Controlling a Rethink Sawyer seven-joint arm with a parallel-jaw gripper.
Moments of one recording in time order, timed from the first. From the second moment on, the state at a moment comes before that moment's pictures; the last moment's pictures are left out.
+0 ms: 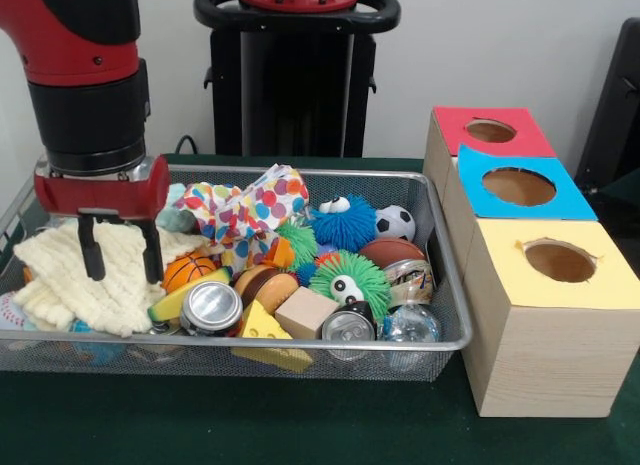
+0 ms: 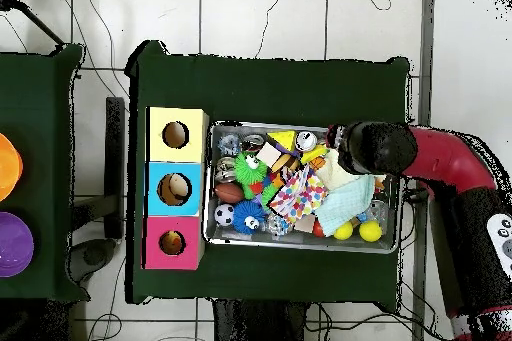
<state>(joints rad) -0.79 -0.54 0.49 1.39 -0.50 0.75 1.71</state>
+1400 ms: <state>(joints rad) -0.78 -0.50 0.50 1.26 -0.61 0.79 1.68</state>
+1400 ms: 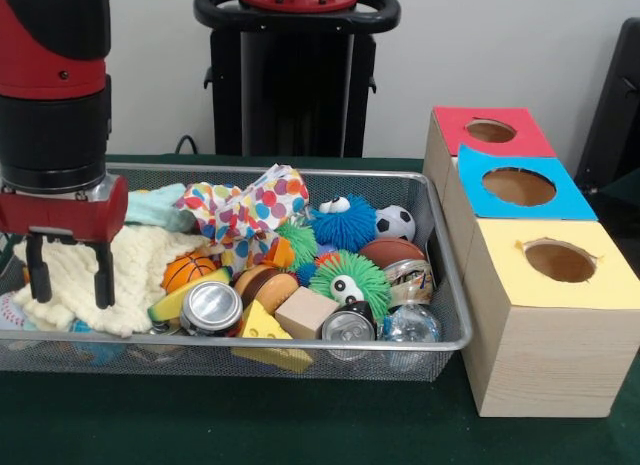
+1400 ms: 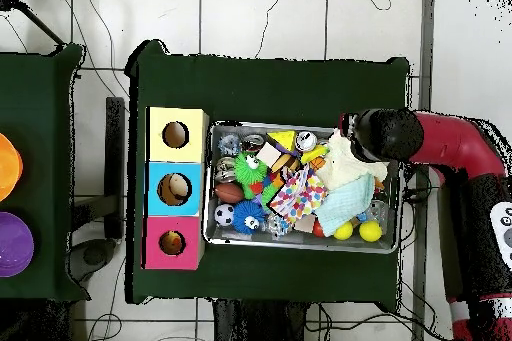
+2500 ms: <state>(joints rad) -0.76 -0.38 0.50 1.19 -0.61 0.79 1.68</state>
